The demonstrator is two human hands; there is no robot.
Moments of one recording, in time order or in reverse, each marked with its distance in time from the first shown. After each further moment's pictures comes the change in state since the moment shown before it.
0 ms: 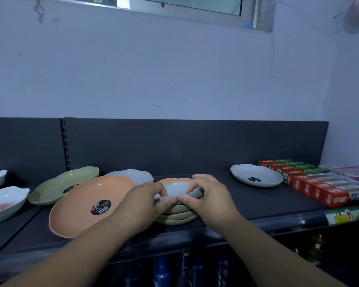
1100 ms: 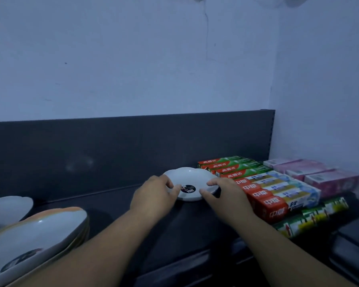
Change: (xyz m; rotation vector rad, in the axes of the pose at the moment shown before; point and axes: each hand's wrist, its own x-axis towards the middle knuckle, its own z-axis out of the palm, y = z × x) left_hand 0.192 0.186 0.193 0.001 -0.064 -0.119; right_hand 0.083 0.239 -0.185 -0.334 0.143 0.298
